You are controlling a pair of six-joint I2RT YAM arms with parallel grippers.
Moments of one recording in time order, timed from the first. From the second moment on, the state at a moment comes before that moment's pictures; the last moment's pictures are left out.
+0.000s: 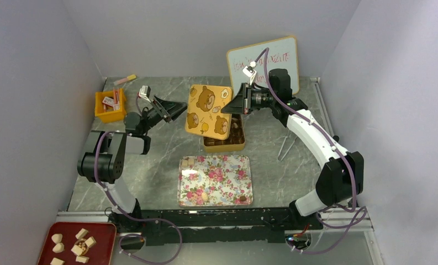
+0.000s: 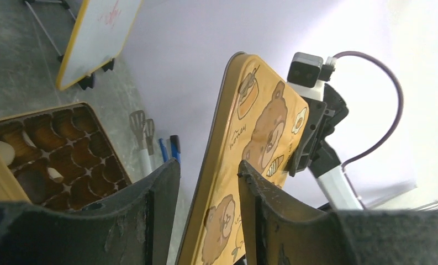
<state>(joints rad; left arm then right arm) -0.10 1.75 0.67 1.45 0.79 -1.51 0.34 1.50 1.30 -0.16 -1.01 0.55</state>
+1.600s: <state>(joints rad) -0.15 1.88 0.69 1.50 0.81 -1.65 0.28 1.69 1.33 -0.10 -1.10 0.67</state>
